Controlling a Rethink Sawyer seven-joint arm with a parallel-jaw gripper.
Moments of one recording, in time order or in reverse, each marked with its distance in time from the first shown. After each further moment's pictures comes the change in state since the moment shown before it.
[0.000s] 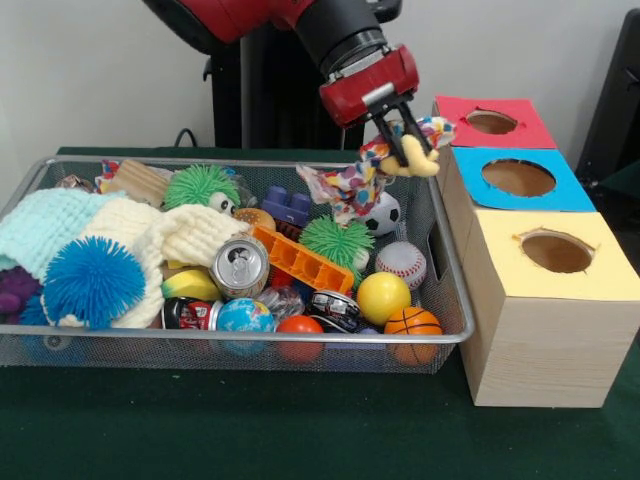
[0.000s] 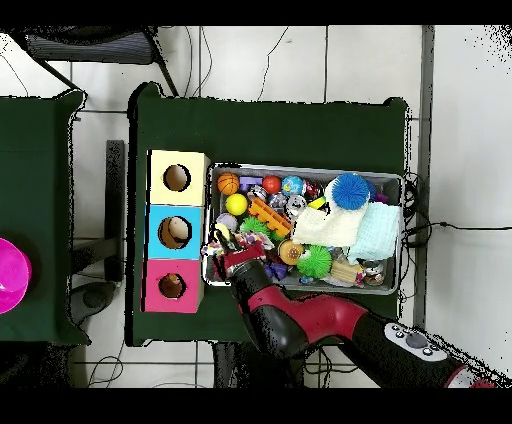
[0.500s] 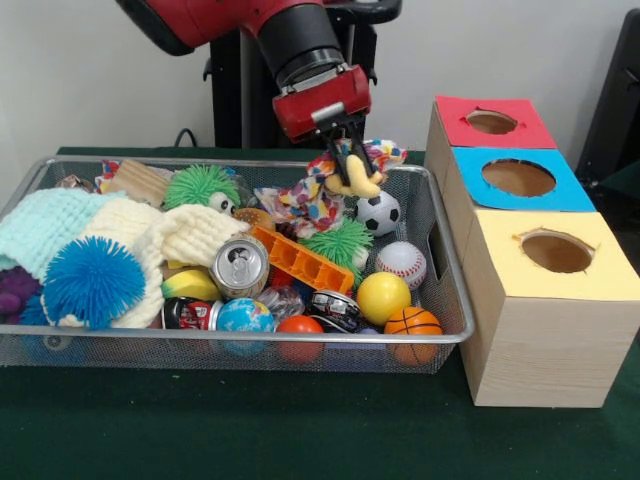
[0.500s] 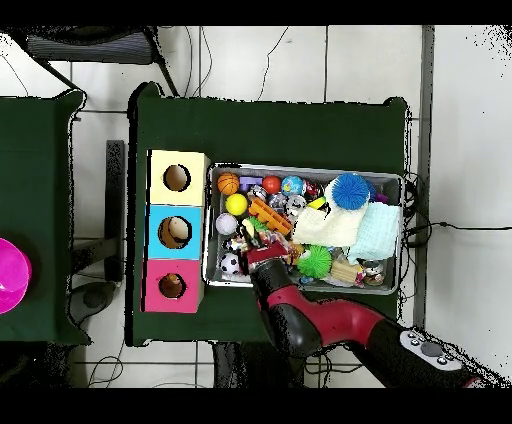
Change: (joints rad) arm -0.035 0.015 -0.081 -0.053 -0.039 -0.042 0.000
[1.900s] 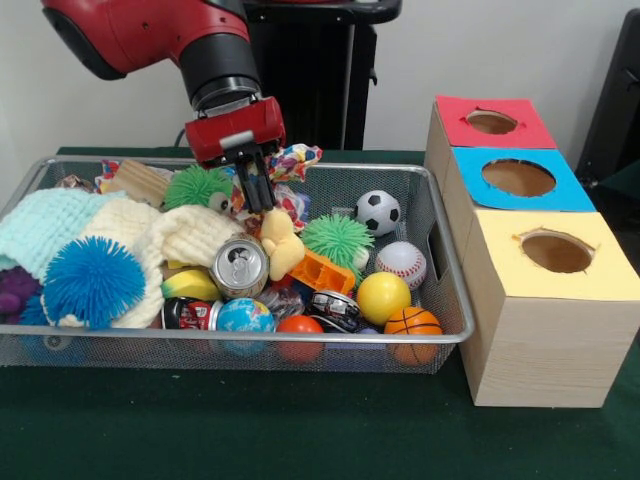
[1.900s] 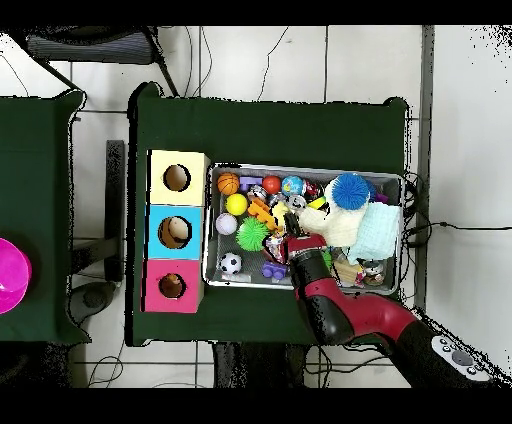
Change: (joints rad) arm -0.142 0.073 0.011 -0.133 -0.135 0.001 0.000
